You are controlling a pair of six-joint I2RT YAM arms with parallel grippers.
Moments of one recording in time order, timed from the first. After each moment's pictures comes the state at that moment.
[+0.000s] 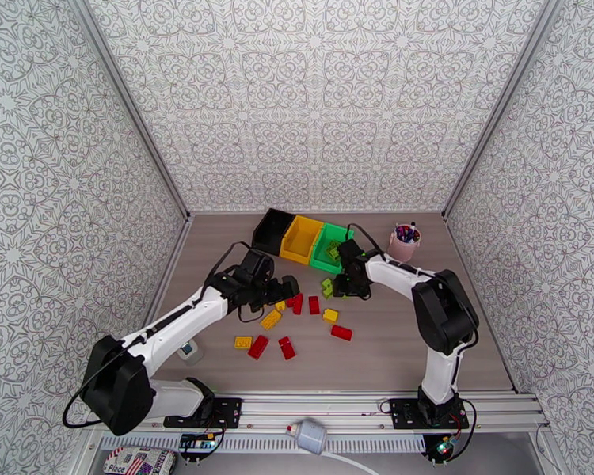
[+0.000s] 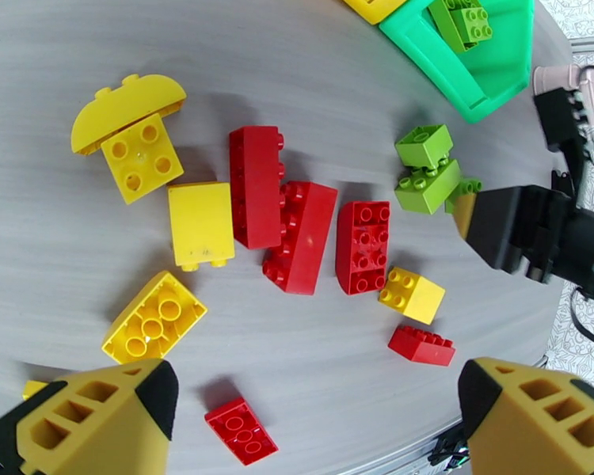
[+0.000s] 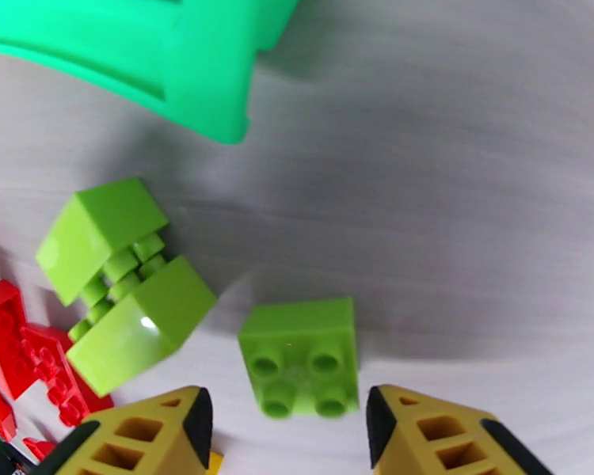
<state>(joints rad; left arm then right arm) -0.54 1.35 1.00 -0.63 0.16 -0.82 0.50 1.95 1.32 -0.73 -0.05 0.45</state>
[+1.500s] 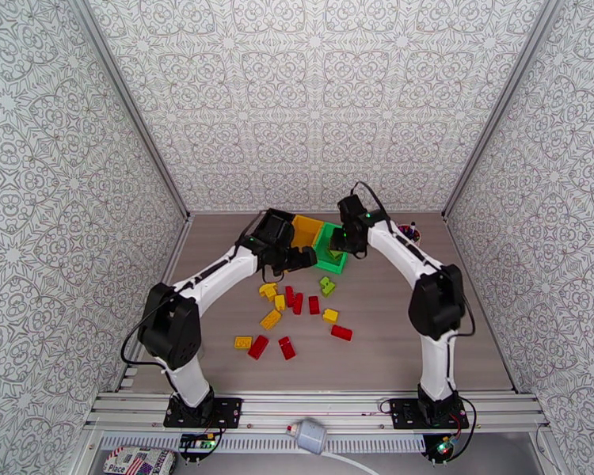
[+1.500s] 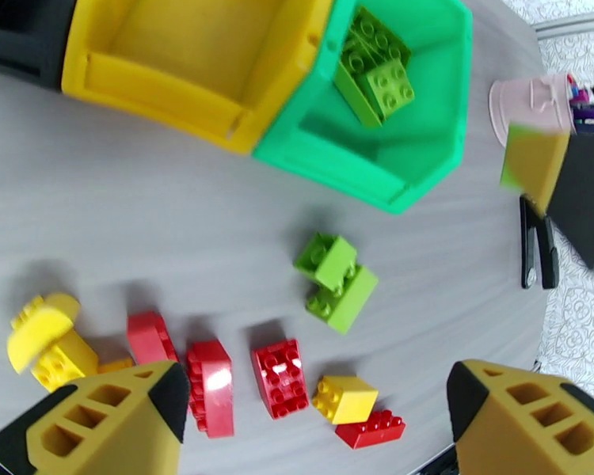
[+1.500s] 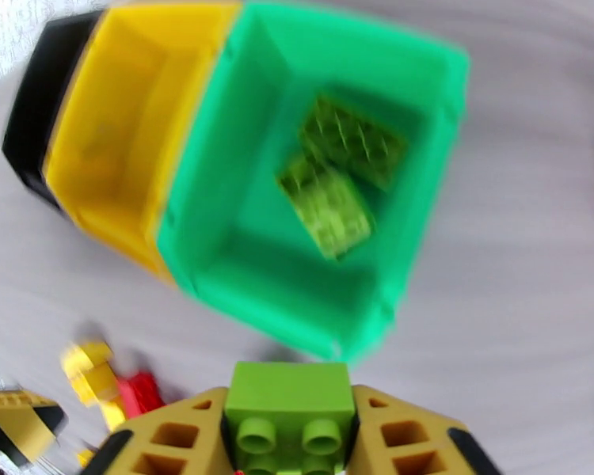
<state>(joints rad) -0.47 1.80 1.48 -0.62 0.27 -0.65 0.42 2.15 2.05 -0.96 -0.07 0.51</state>
